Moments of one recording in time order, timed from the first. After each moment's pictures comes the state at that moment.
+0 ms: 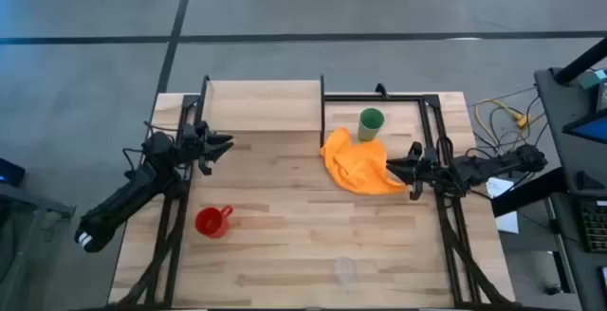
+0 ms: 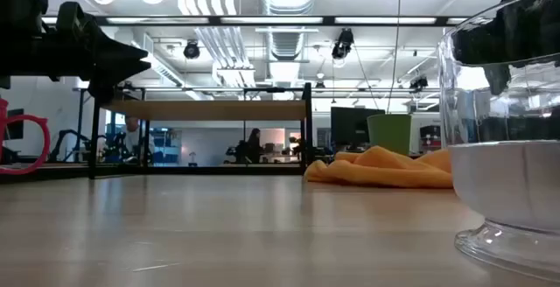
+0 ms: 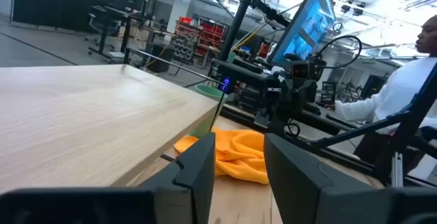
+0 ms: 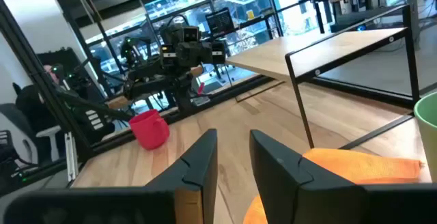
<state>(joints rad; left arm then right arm) 0.80 0.05 0.00 0.10 0.52 -0.36 0.29 0.02 0.01 0.06 0.50 0.32</state>
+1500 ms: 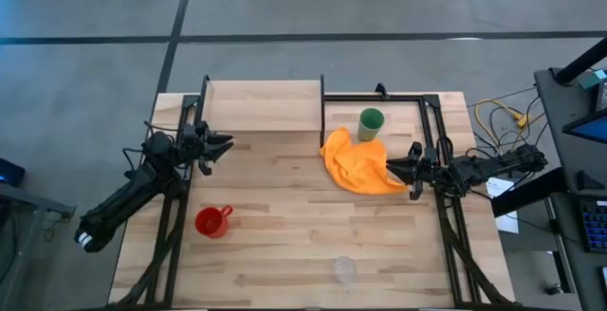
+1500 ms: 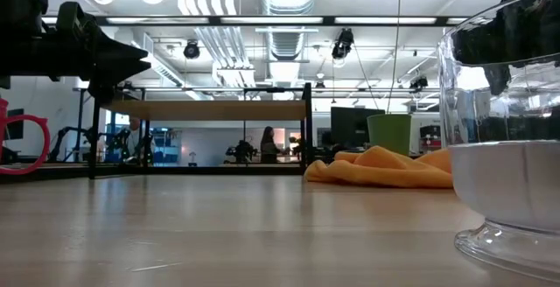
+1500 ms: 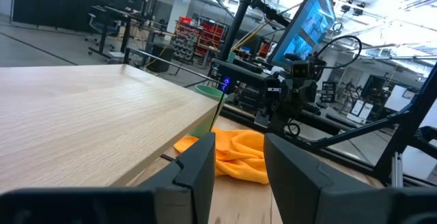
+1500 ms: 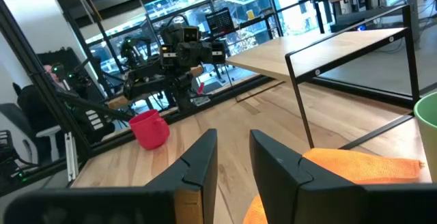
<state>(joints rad) 0.80 0.05 0.00 0.10 0.52 -0.36 0.29 0.02 0.01 0.06 0.50 0.32</state>
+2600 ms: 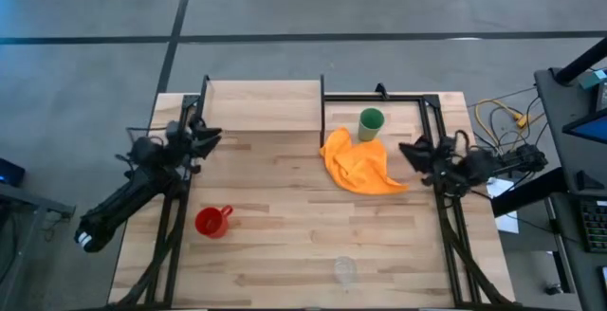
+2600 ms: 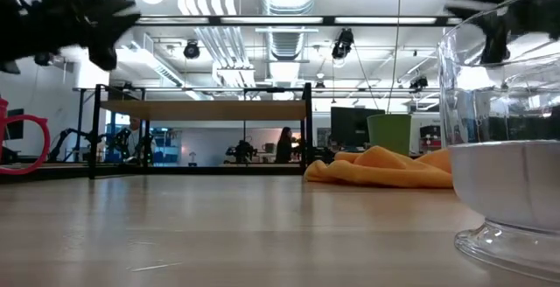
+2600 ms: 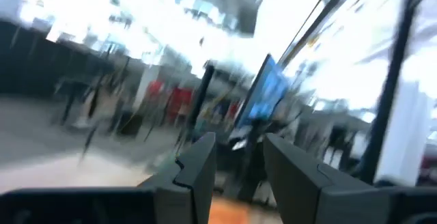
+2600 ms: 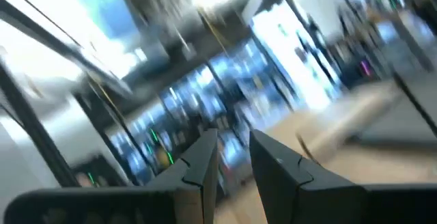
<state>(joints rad) 0.80 0.06 0.03 0.47 0.54 -0.54 0.29 0.03 0.01 0.50 0.59 0.33</state>
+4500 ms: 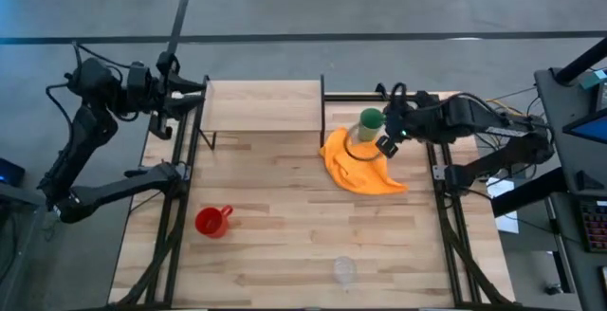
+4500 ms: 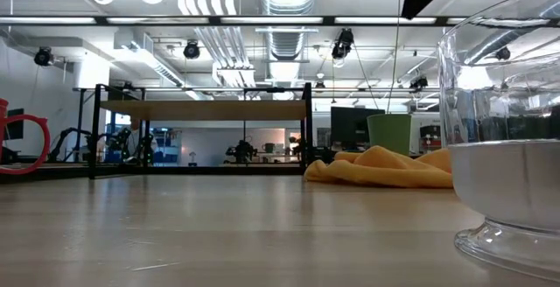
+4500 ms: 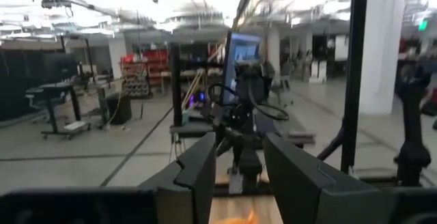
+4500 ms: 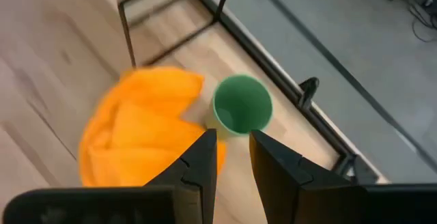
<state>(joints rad) 0.80 0.80 1.25 -0.35 0.77 -0.02 -0.06 1.27 1.49 -1.36 0.54 0.44</state>
